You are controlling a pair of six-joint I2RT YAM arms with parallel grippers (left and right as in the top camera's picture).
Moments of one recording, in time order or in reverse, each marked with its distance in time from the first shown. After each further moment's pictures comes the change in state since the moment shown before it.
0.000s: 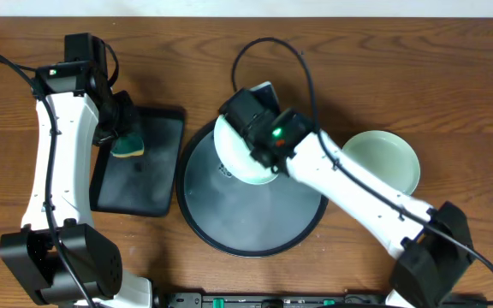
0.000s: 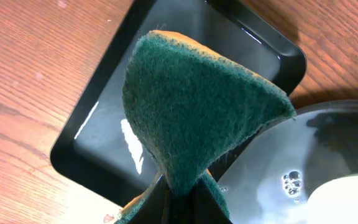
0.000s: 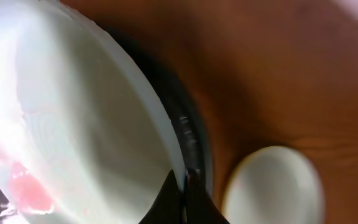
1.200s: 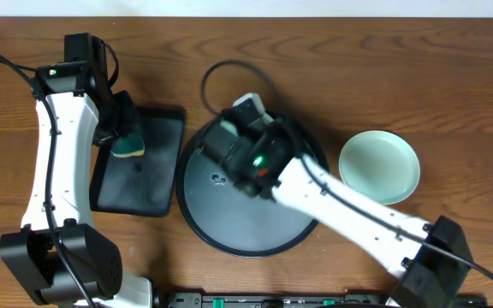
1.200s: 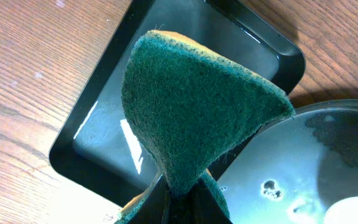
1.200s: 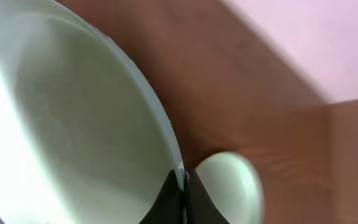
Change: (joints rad) left arm 0.000 0.000 0.000 0.000 0.003 0.000; right arm 0.088 -0.019 0.000 -0.052 0.174 0.001
